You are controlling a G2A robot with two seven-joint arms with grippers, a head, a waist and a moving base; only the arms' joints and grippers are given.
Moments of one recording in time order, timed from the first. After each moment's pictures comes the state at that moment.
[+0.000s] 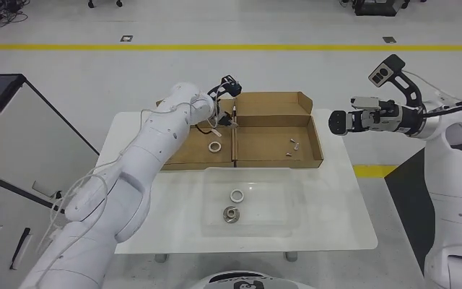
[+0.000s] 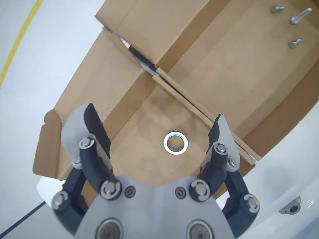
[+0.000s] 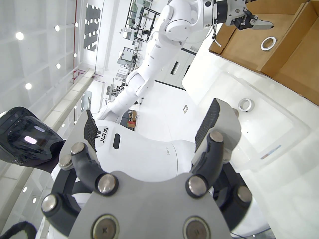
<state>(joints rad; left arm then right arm) 0.47 -1.47 -0.67 -0.73 0.98 -0.44 -0.81 -1.09 -0.94 1.66 -1.57 0.51 0.18 1.54</state>
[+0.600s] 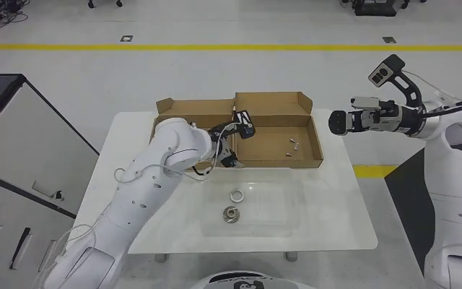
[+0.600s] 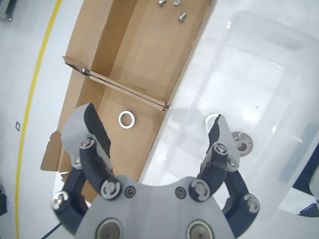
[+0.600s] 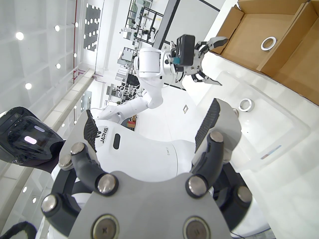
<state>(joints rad) 0.99 -1.27 -0.96 -1.74 1.00 -0.58 -1.24 -1.09 -0.94 1.66 -1.57 0.51 0.18 1.54</state>
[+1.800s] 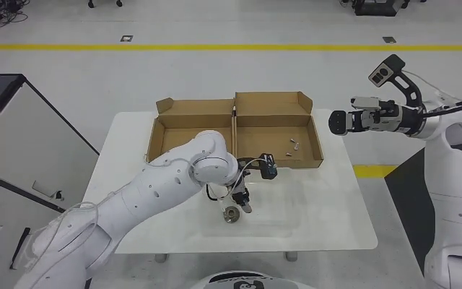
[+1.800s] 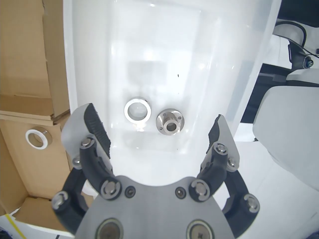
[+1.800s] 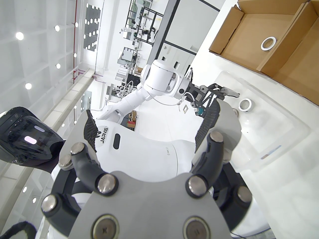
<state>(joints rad) 0.69 -1.22 -0.46 -1.58 0.54 -0.42 -1.40 -1.09 -0.94 1.66 -1.57 0.51 0.18 1.54</state>
